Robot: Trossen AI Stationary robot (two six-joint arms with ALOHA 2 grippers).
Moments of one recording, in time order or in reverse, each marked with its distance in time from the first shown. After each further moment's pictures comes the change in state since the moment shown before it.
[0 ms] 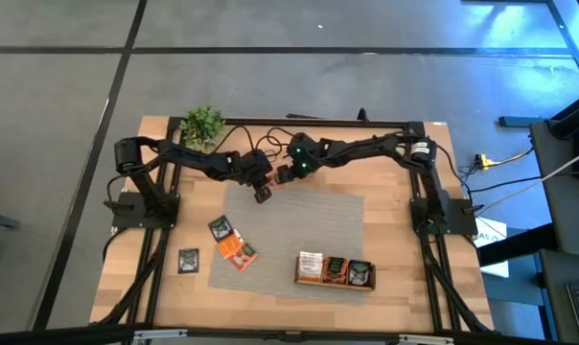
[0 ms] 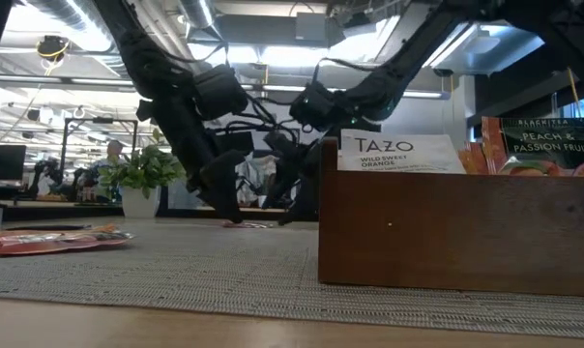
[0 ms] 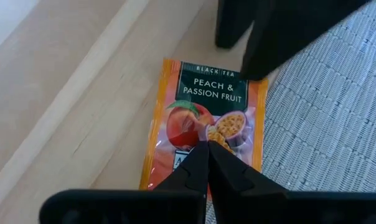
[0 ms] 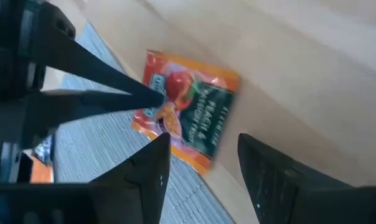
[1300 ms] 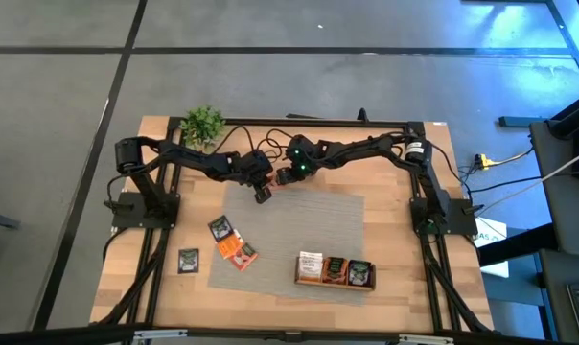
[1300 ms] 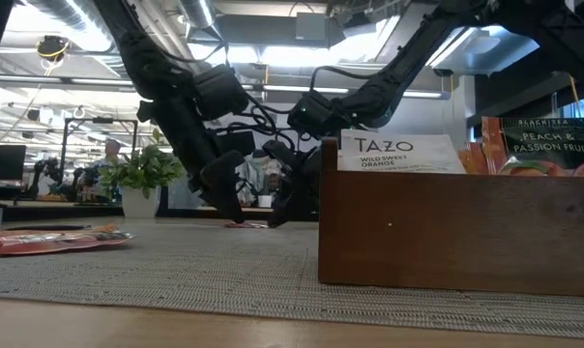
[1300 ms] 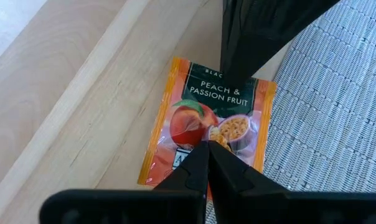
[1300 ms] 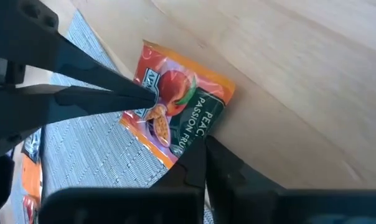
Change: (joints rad) left arm 0.000 0.001 0.000 0.021 -0.010 0.033; right arm 0.006 0.057 0.000 0.002 -0.034 -0.023
